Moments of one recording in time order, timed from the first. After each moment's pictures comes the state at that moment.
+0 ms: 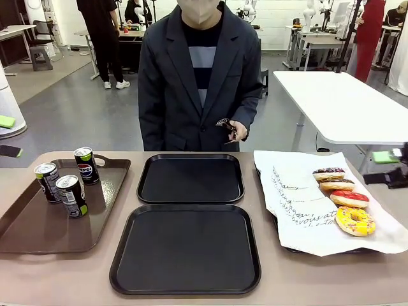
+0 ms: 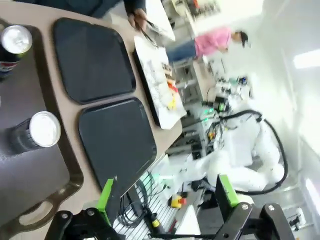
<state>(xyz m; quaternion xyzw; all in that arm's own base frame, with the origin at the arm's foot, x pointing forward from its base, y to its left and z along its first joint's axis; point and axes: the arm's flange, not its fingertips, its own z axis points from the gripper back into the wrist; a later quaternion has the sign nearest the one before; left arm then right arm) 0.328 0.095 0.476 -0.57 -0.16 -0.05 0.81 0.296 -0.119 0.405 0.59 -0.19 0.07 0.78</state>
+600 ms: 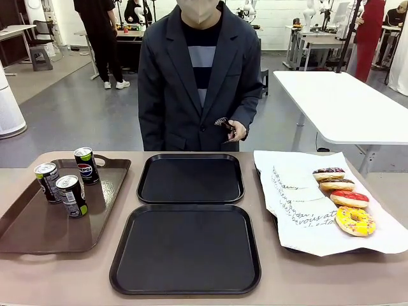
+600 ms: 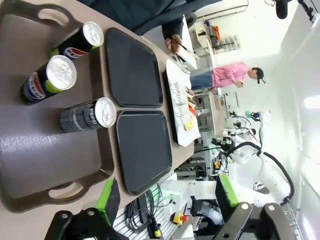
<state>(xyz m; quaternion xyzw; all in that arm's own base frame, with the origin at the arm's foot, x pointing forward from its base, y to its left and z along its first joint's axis) 0.297 0.165 0.457 -0.54 -0.18 0.04 0.82 0.208 -0.216 0.356 0.58 -0.21 -0.07 0.78</state>
